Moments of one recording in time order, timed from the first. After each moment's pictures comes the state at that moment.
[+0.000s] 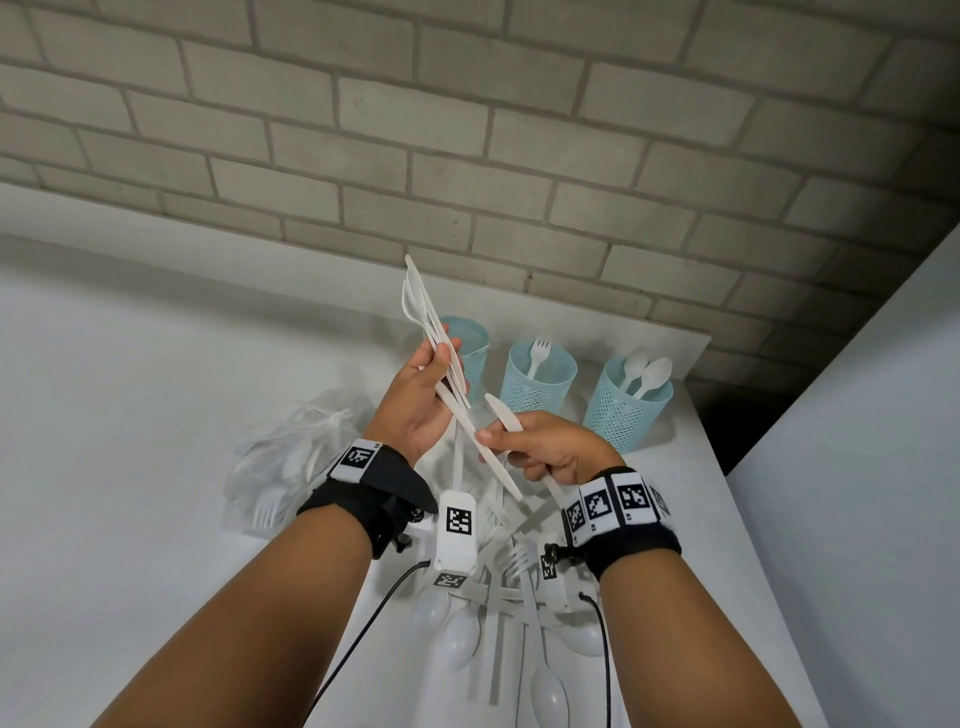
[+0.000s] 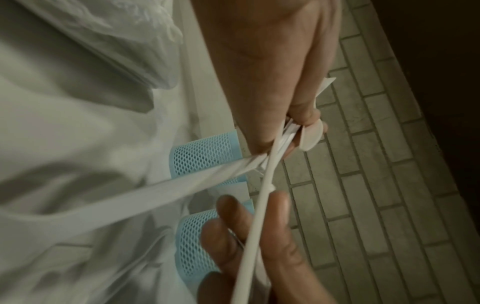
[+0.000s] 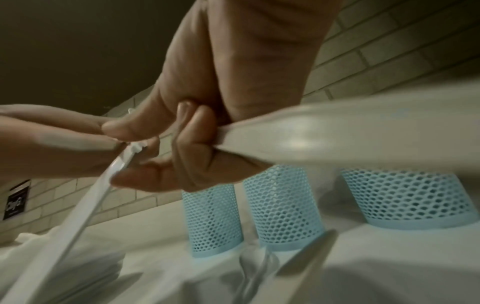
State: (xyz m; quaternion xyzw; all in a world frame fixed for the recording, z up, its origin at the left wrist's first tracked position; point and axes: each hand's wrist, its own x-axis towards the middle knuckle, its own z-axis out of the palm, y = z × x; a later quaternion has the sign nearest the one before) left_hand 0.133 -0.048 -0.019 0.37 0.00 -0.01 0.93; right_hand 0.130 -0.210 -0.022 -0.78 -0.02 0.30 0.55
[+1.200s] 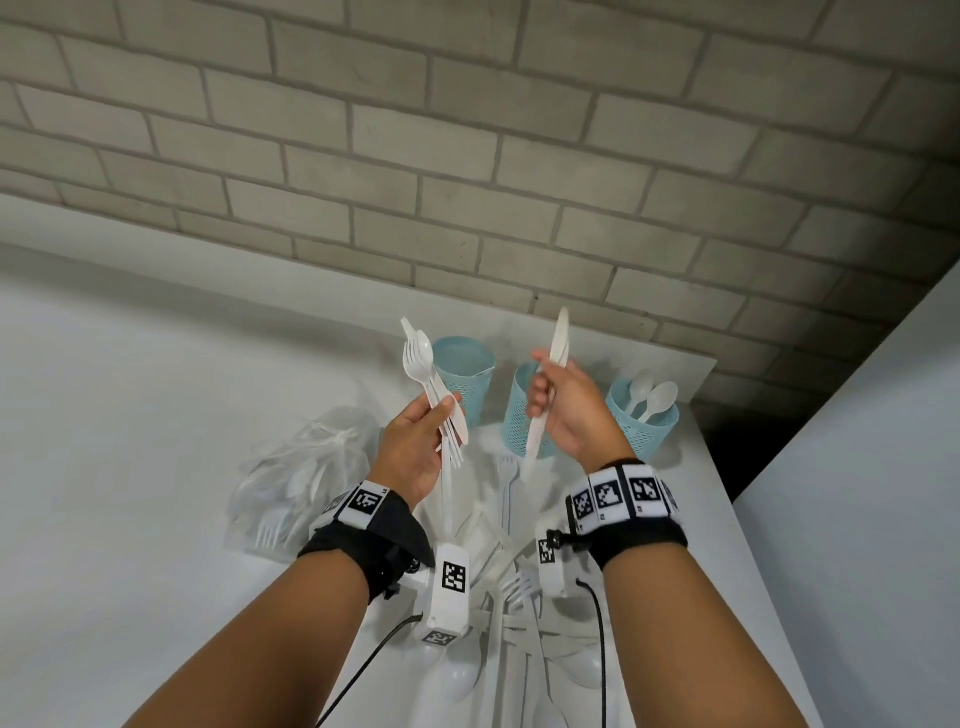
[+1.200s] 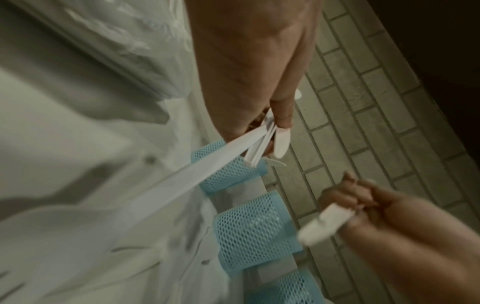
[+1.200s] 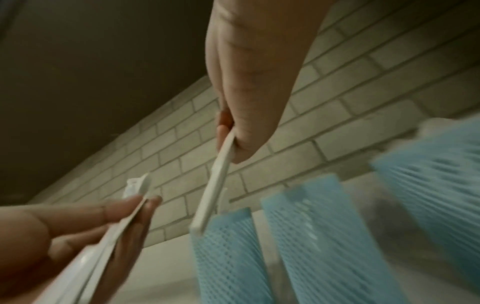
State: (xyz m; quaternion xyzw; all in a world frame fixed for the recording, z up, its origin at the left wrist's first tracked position) left_hand 0.125 -0.043 -0.045 0.42 0.10 -0.01 0.90; right_hand 0.164 -0.200 0.009 -0.59 0.03 0.04 0.81
